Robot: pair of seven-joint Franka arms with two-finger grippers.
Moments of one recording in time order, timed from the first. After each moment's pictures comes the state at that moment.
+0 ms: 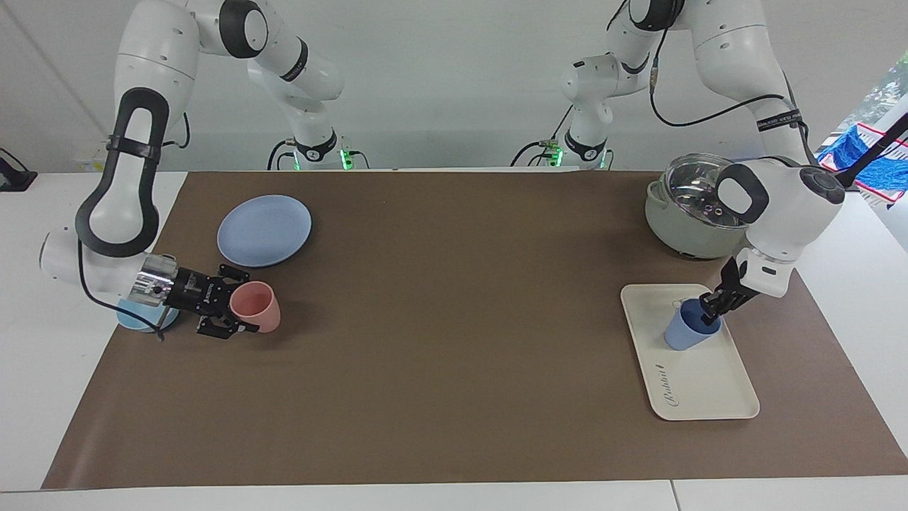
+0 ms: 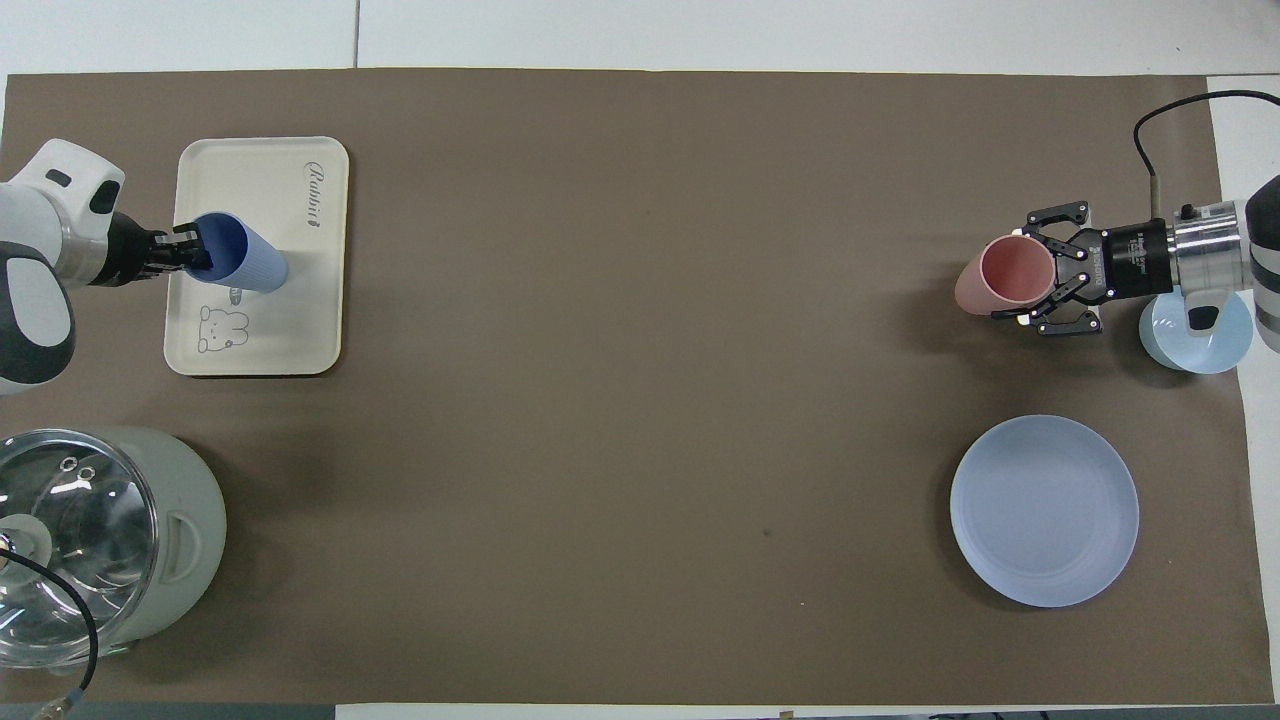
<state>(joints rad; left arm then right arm) 0.14 0.29 -0.06 -1.88 -0.14 2.34 -0.02 -0.29 0.53 -0.02 -1.69 0.86 1.74 0.86</state>
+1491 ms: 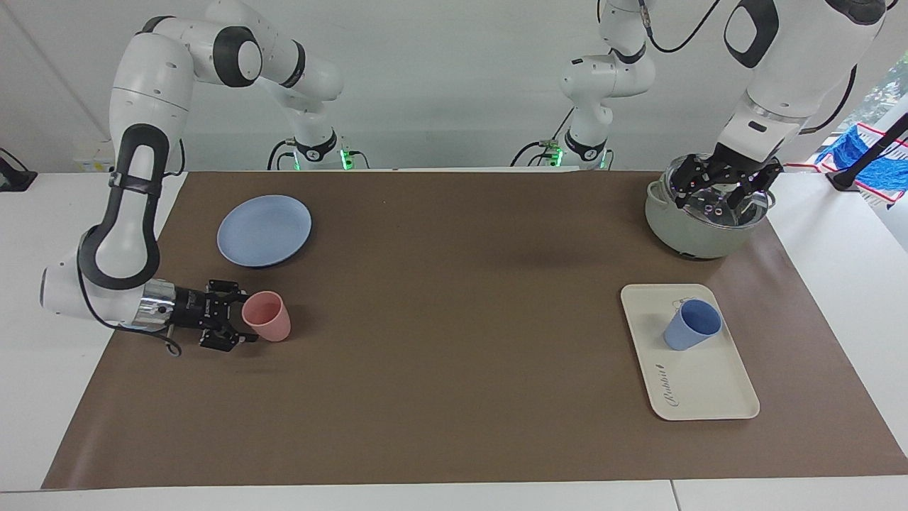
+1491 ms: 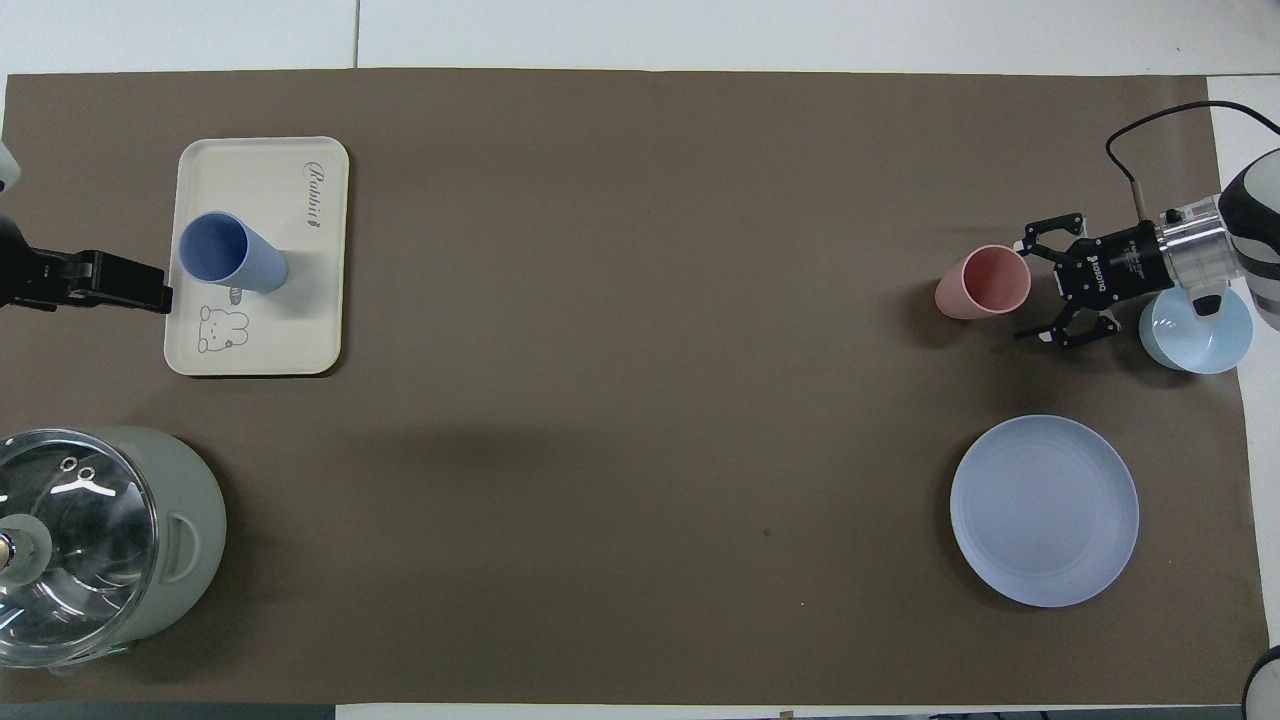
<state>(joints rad) 0.01 -0.04 -0.08 -1.64 -0.01 1.63 0.03 -0.34 0.63 -0.02 -1.56 0.65 1.66 0.74</state>
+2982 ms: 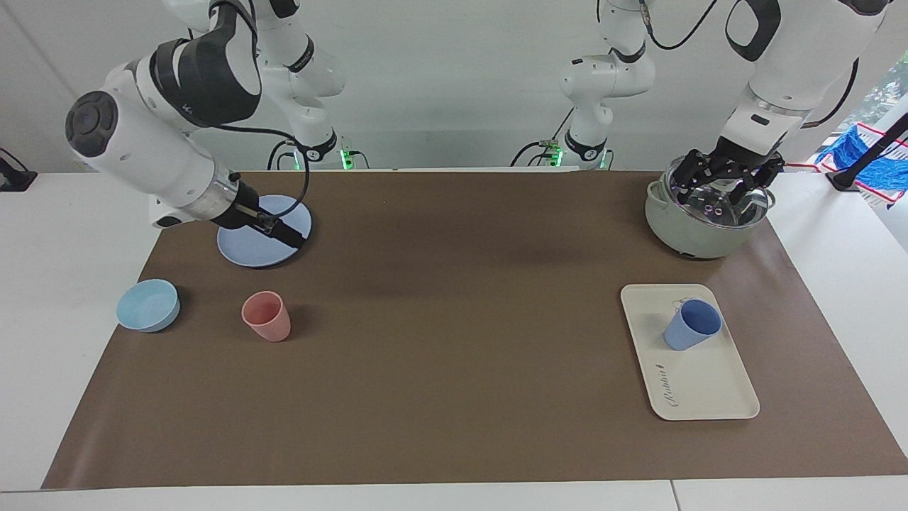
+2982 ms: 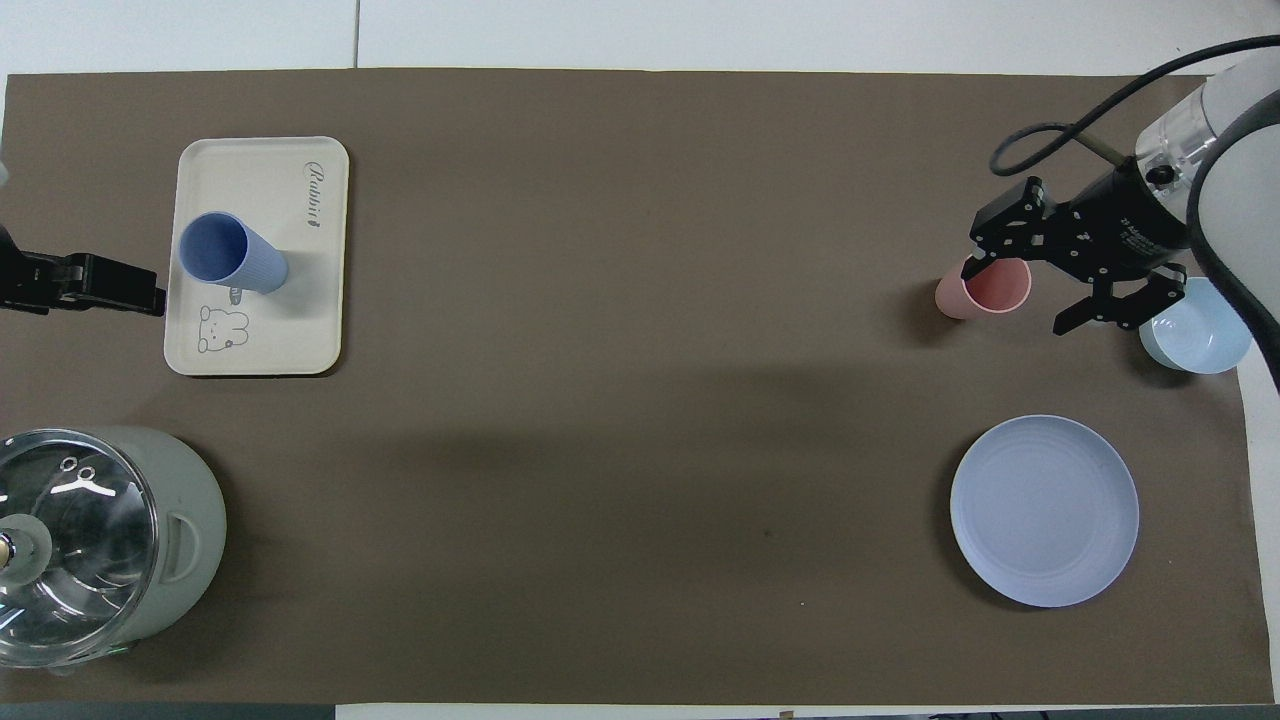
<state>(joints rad) 0.01 -0.04 -0.08 -1.65 -0.01 1.63 0.03 -0.05 0.22 0.08 -1.43 0.18 1.41 0.48</state>
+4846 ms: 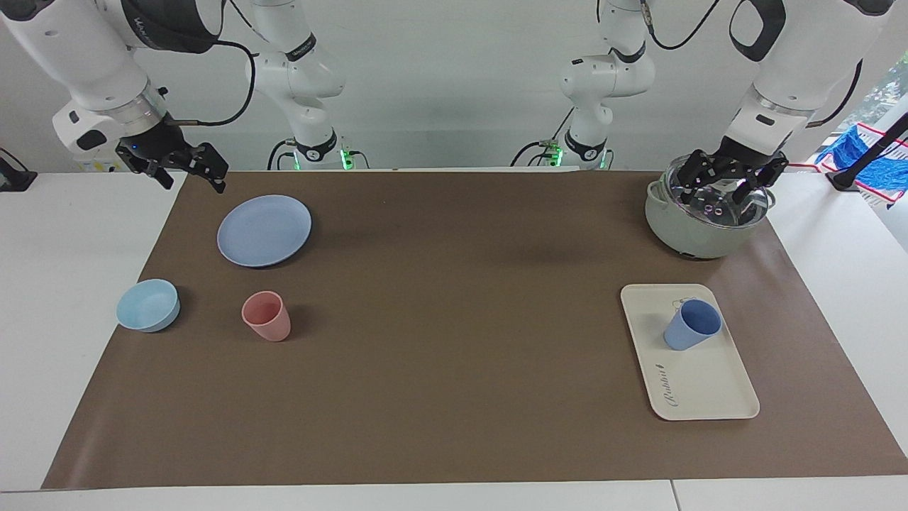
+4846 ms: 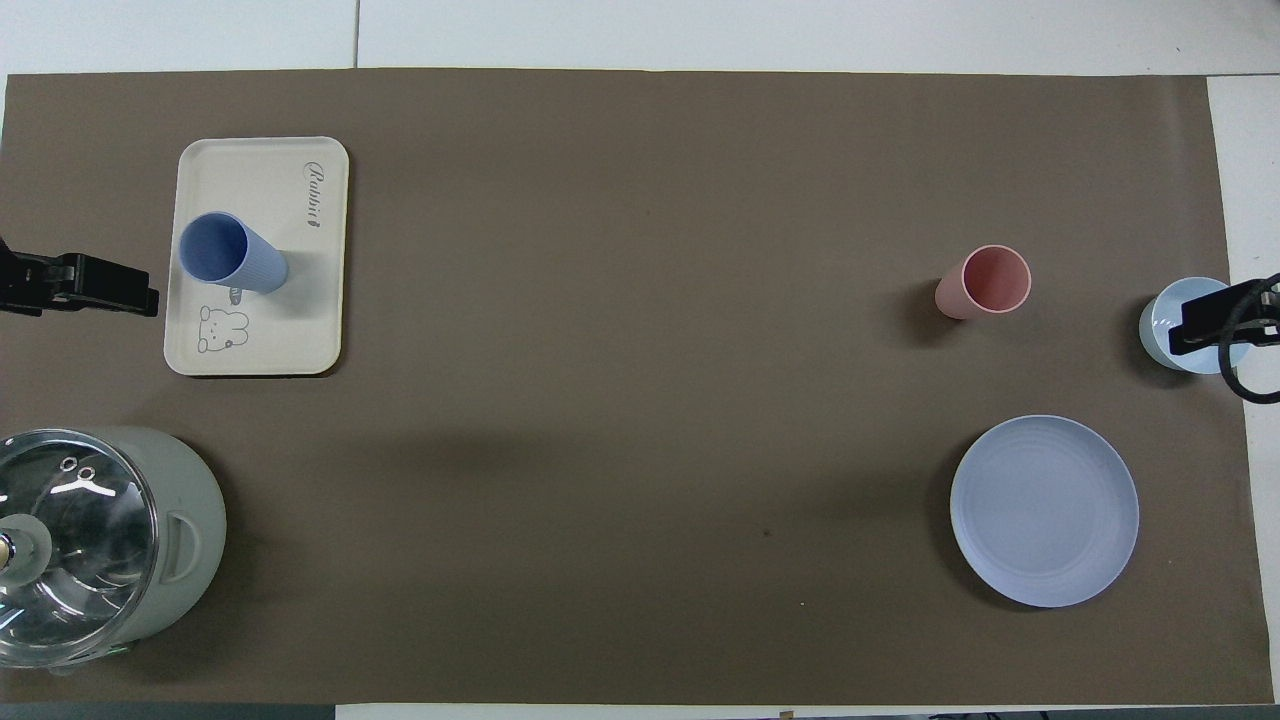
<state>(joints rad) 0.02 -0.04 -0.08 -1.65 -0.01 1.63 0.03 -0.11 -0.05 -0.01 -1.66 0.00 1.50 0.01</state>
